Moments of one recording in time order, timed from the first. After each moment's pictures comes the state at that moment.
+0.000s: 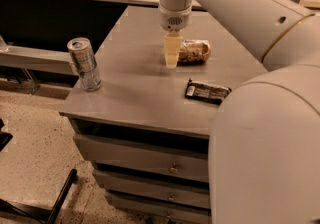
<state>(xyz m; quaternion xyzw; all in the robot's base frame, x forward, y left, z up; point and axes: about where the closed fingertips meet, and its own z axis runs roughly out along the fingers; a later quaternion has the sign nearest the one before) 0.690 -0.050 0.863 -0.69 0.72 -0.06 0.09</state>
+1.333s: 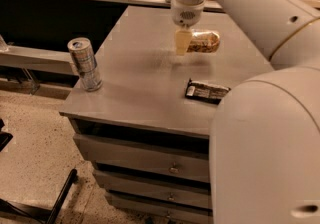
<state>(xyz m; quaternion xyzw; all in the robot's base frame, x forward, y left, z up) 0.693 -0.078 0.871 -0.68 0.73 -0.04 0.10</state>
